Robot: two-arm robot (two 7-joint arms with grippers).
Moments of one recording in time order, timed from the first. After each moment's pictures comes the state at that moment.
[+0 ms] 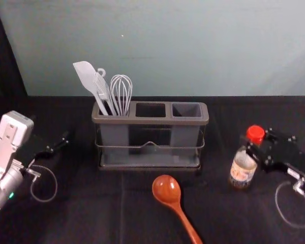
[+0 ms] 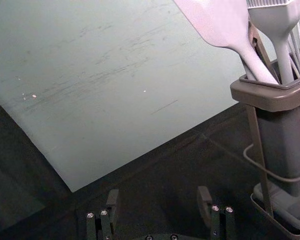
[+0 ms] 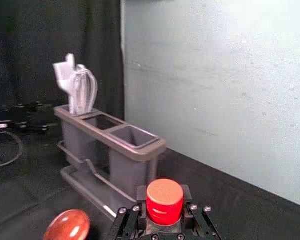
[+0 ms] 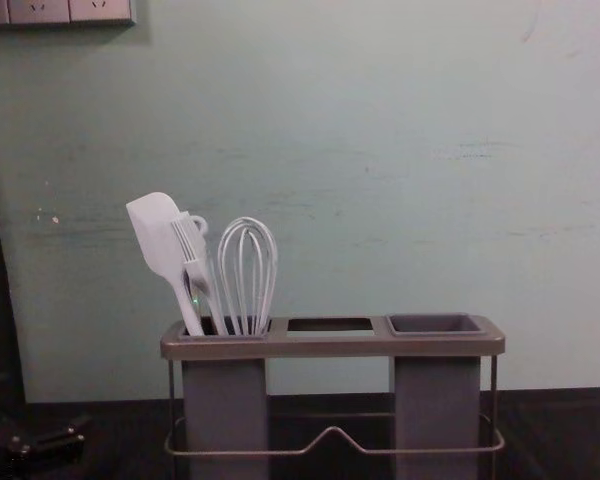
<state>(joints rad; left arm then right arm) -0.20 0.60 0.45 -1.41 -0.25 -0.12 0.03 -0.04 0.71 -0.19 -1.70 0.53 -0.10 0.43</state>
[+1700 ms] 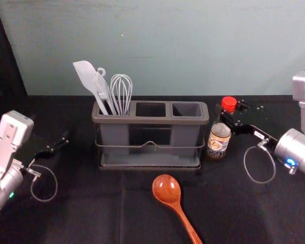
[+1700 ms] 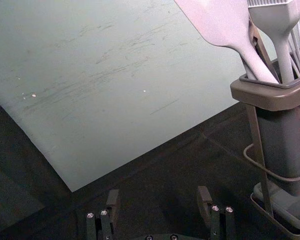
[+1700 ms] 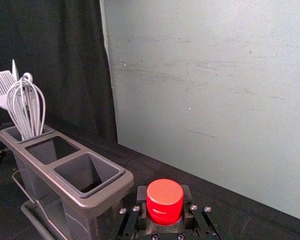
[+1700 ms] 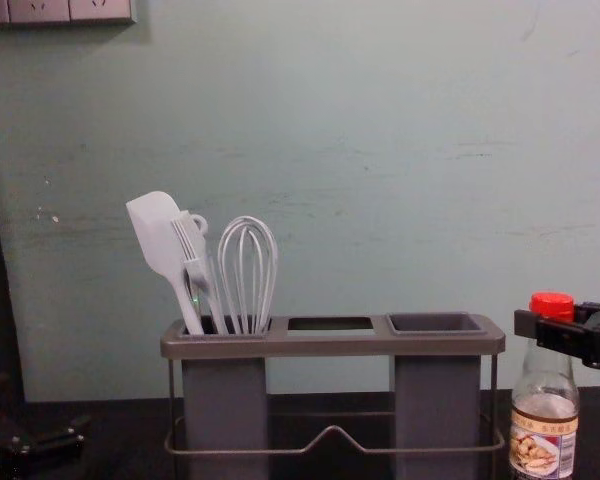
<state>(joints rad) -0.20 0.60 0.45 -1.41 -0.25 -0.12 0.03 0.33 0.49 -0.30 -1.35 0.47 -0.01 0.49</state>
